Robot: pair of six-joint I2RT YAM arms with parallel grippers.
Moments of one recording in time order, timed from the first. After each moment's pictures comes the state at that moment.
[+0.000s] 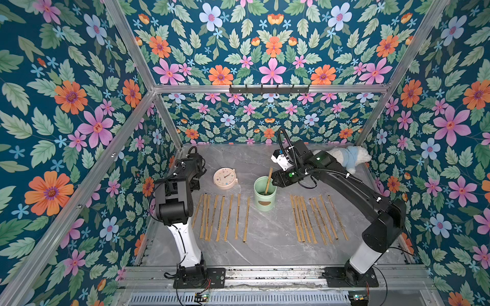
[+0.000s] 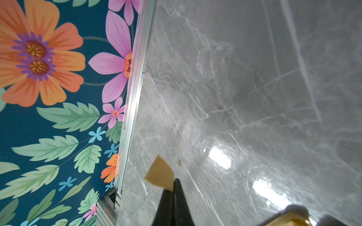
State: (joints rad) left arm 0.07 2.01 1.47 -0.95 -0.59 -0.19; right arm 0.62 1.71 1.70 -0.99 -0.34 0.19
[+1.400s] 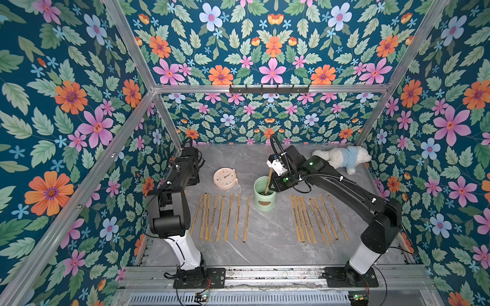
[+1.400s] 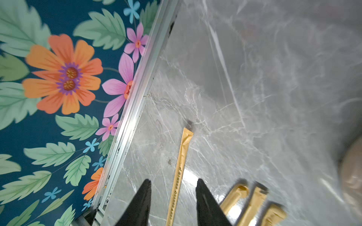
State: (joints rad) left arm 0.05 1.78 1.43 -0.84 -0.46 -0.20; right arm 0.69 1.73 1.66 -0.96 -0.25 0.25
